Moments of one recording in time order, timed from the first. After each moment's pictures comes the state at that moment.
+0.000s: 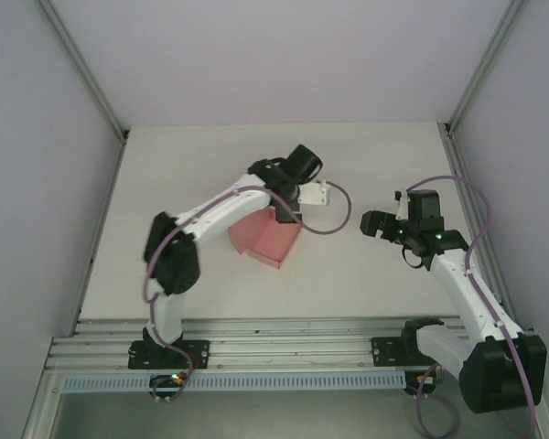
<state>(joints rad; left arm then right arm) -0.86 1.92 1.77 -0.82 -0.24 0.81 0.05 1.05 0.74 -0.53 -0.17 0.30</state>
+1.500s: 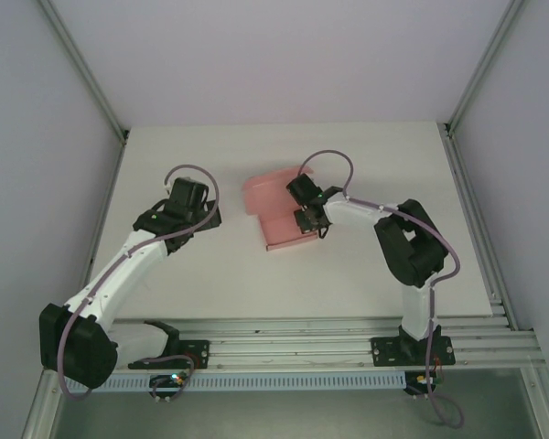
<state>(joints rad) -0.45 1.20 0.97 -0.69 -0.34 -0.55 0.59 1.95 1.30 -0.56 0.27 0.35</state>
